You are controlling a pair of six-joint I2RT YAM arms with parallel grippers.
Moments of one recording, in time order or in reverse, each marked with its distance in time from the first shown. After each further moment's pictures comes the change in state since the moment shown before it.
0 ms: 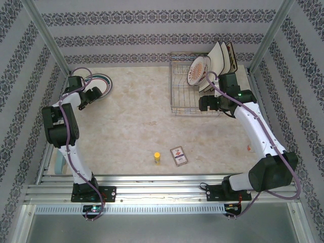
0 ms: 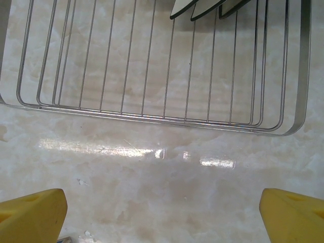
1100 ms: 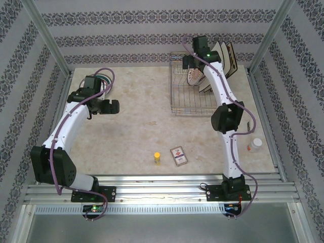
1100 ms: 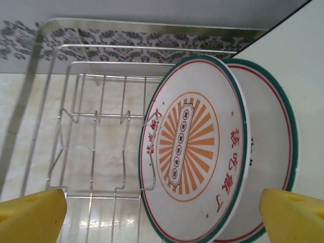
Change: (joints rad) left arm -0.346 -0.573 -0.122 -0.567 -0.185 0.263; right arm 0.047 1.083 1.339 -0.080 0.200 0.025
